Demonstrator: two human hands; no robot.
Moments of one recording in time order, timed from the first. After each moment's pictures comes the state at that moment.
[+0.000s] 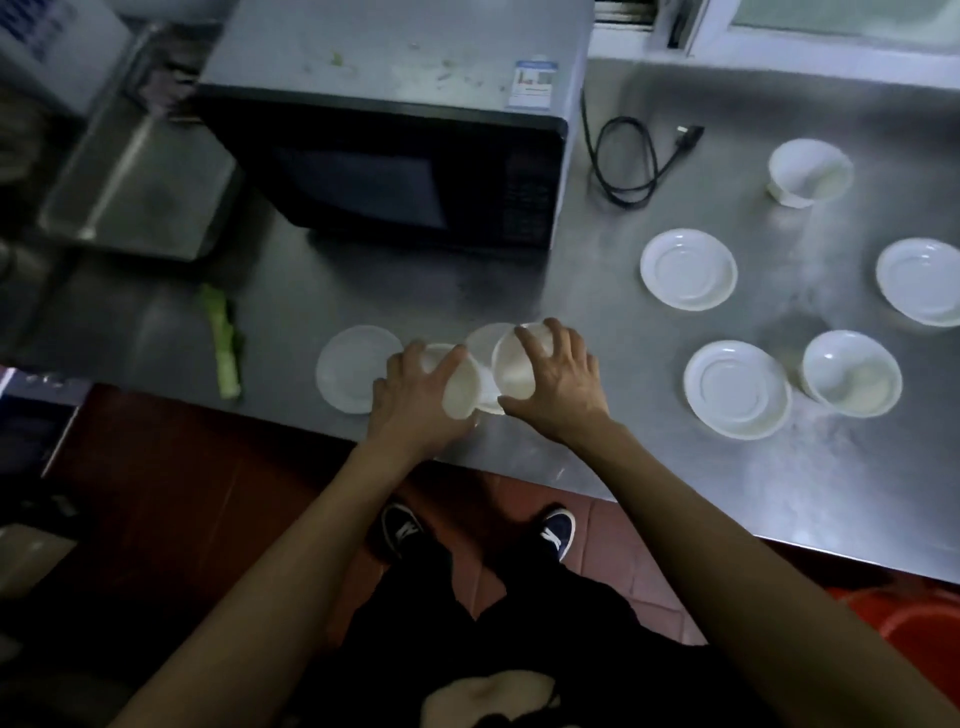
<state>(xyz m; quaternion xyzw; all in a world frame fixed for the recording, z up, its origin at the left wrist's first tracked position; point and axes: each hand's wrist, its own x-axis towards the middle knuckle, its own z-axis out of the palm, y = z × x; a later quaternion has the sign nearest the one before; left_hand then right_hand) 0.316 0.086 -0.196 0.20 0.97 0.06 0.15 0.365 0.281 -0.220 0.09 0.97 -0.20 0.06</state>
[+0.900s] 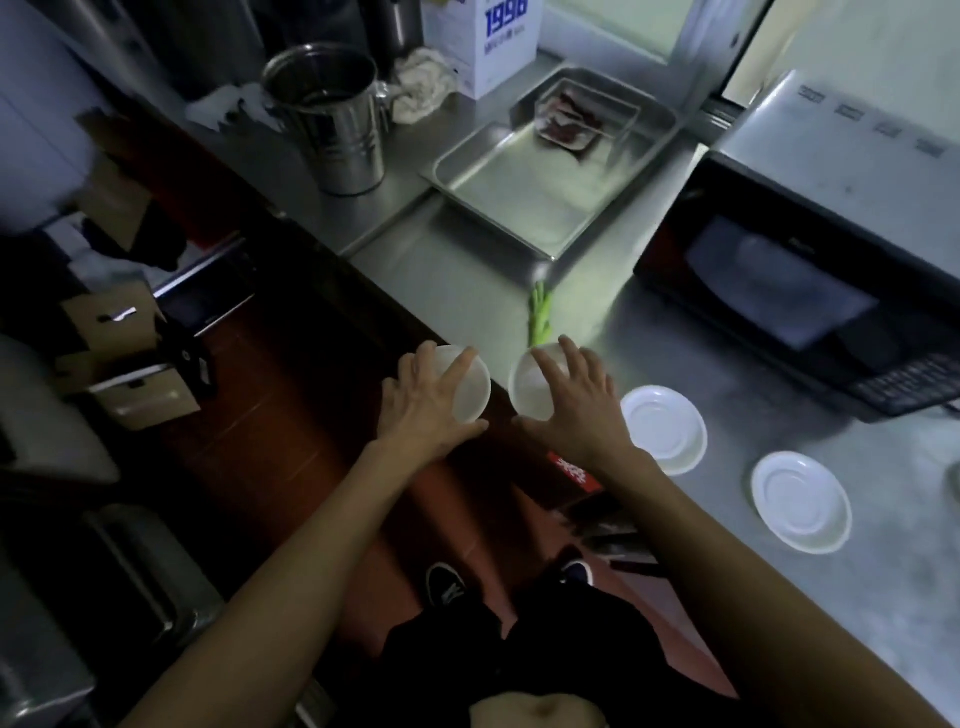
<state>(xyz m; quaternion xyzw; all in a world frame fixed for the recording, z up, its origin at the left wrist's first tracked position) 0.287 -0.318 -0.177 -0.02 0.99 0.11 0.05 0.259 -0.106 -0.171 -0.14 0.98 -0.13 0.08</state>
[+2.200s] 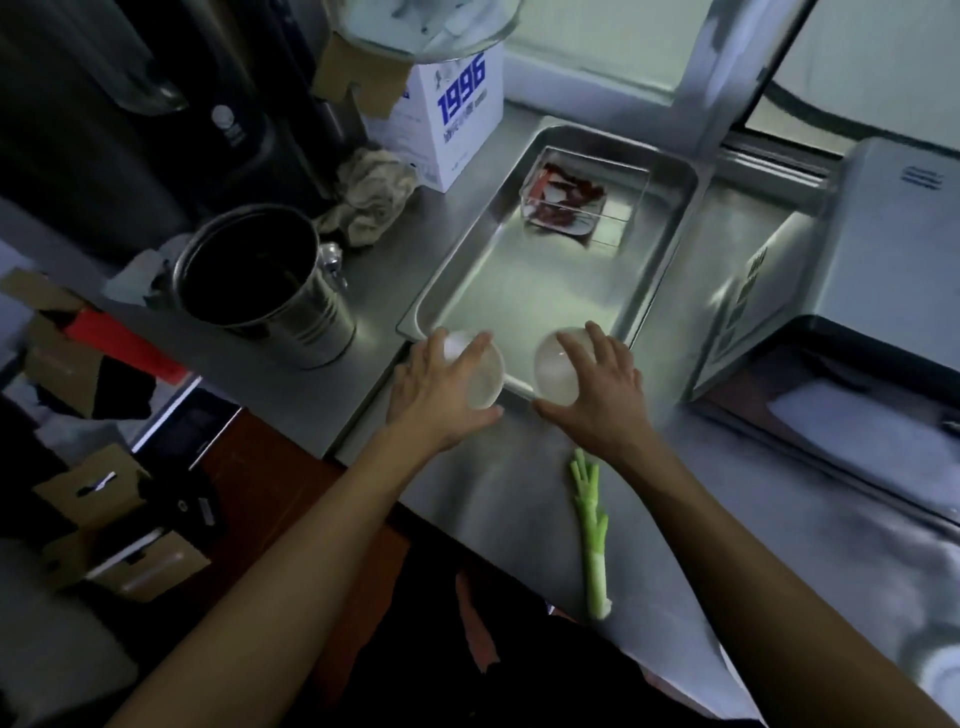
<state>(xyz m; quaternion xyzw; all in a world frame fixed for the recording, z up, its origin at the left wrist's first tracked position) -0.064 -0.376 -0.158 0.07 0.99 0.11 0.10 -0.049 -0.157 -0.176 -0.01 0.97 -0.22 0.05</state>
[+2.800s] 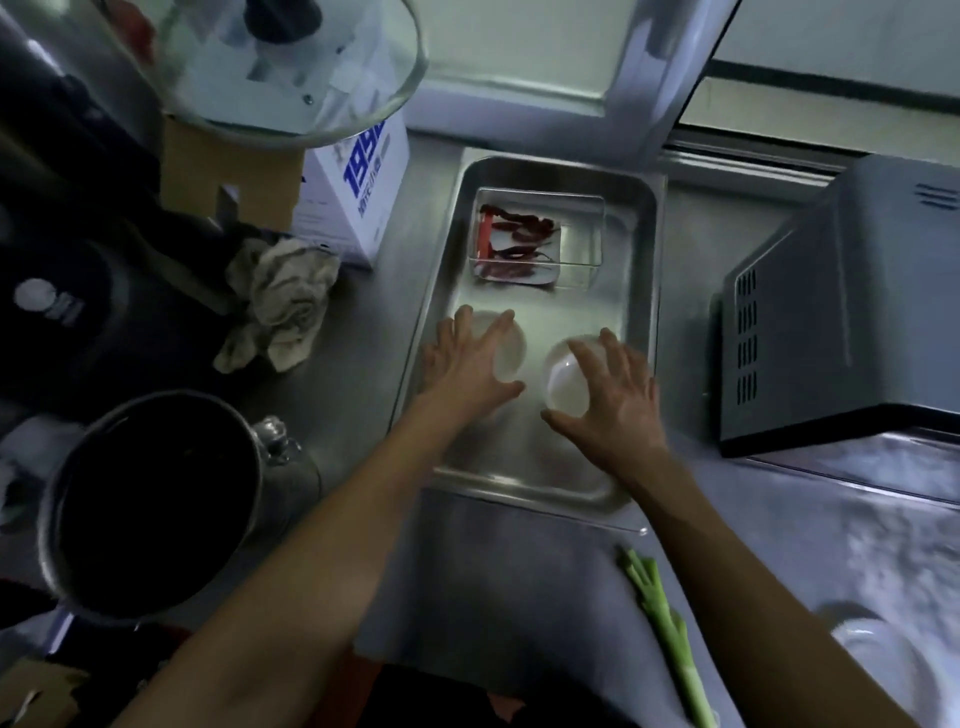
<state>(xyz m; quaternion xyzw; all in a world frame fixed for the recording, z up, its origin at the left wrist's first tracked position) -0.296 -0.337 -0.203 0.21 0.95 0.14 0.19 -0.173 -0.176 -0.193 0.17 0.97 -0.20 0.03</state>
